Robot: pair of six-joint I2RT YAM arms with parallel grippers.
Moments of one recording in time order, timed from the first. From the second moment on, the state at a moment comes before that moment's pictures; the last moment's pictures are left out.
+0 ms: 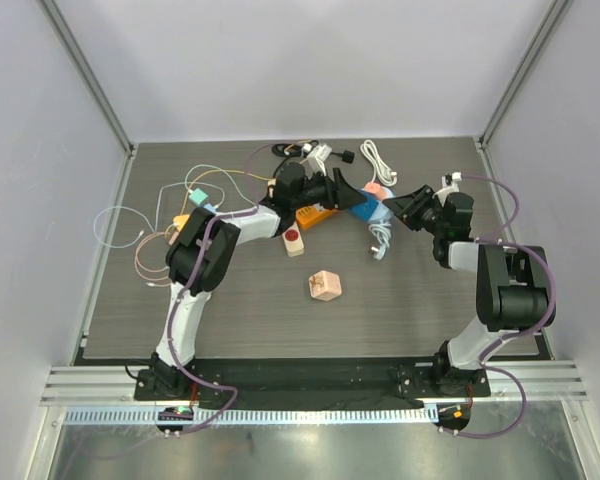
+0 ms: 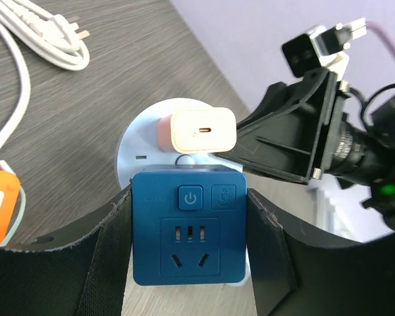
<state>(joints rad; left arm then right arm) -0.60 2.19 1.49 0.58 0.54 -0.67 -0.07 1.64 0.66 0.69 -0.52 0.86</state>
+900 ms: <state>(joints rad) -0.72 1.82 1.44 0.08 -0.03 -0.24 0.04 1.52 0.72 0.30 -0.10 0.56</state>
